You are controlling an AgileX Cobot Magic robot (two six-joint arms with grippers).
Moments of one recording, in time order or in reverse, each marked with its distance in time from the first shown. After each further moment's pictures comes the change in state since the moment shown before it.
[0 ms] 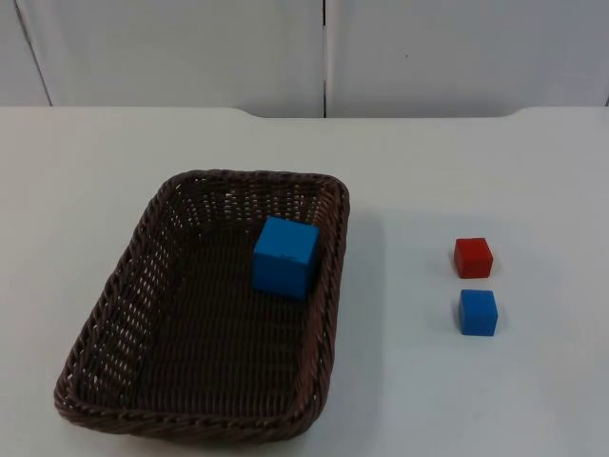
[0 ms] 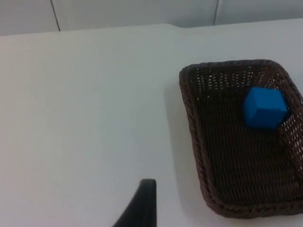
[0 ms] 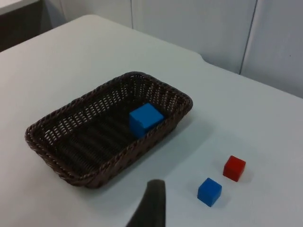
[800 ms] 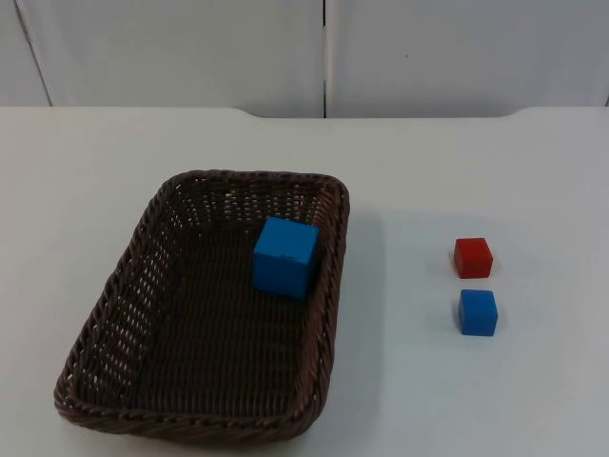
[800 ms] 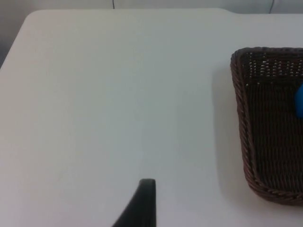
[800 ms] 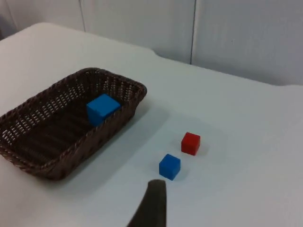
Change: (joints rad) right arm 0.000 -0.288 0.044 -0.180 0.220 0.185; left arm 0.000 -0.099 0.037 0.171 0.068 -0.152
